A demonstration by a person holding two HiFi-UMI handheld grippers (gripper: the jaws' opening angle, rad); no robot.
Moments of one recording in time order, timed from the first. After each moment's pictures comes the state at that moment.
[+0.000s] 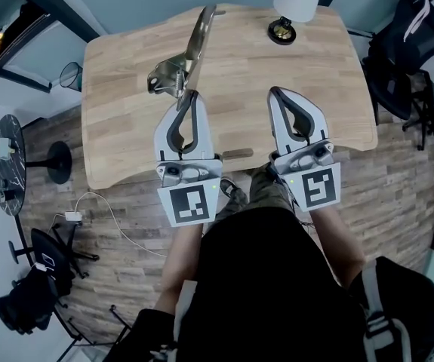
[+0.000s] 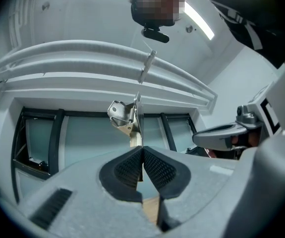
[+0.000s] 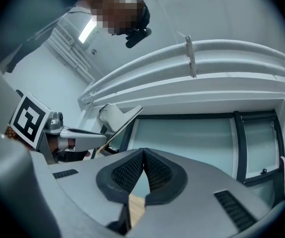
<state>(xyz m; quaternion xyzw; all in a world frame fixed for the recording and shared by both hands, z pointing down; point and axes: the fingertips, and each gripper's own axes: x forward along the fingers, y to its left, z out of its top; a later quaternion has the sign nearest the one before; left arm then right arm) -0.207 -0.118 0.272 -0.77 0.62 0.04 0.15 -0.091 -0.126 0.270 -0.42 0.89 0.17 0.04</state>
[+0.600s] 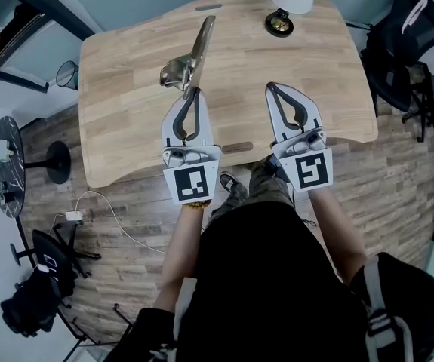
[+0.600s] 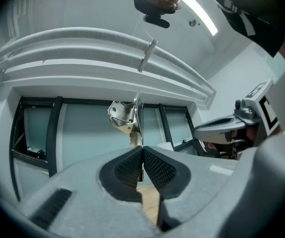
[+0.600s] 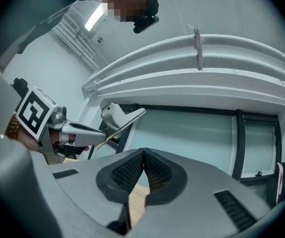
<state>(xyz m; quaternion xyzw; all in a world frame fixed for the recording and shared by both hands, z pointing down) -0.211 -0.134 0.336 -0.78 0.61 0.02 0.10 -0.089 -0.139 0.321 -0.42 0.89 0.18 -0.01</state>
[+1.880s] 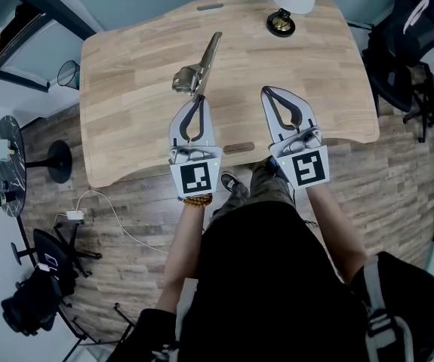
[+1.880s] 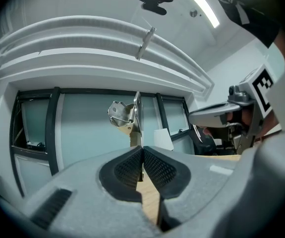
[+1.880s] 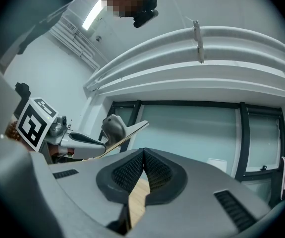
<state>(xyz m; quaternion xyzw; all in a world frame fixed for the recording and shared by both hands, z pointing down) -0.207 -0.138 0.389 -0.79 0.60 -0.03 0.08 -0.093 -0.141 0.349 -0.40 0.90 0.16 -0.03</state>
